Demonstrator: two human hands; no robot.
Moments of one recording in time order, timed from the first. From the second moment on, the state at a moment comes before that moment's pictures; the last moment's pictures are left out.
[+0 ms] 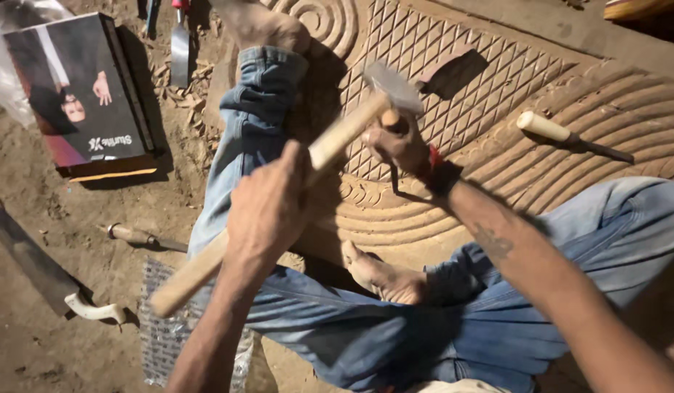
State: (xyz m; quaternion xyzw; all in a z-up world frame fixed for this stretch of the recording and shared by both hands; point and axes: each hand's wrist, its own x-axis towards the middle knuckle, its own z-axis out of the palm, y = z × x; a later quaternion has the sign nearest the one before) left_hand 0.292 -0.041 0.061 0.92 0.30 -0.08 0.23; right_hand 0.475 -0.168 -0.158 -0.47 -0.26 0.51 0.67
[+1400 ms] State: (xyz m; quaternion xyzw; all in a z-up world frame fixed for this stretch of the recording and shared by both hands) left_hand 0.328 -0.013 0.036 0.91 0.27 0.05 0.30; right_hand 0.469 -0.173 -0.172 -0.46 -0.21 0.45 0.73
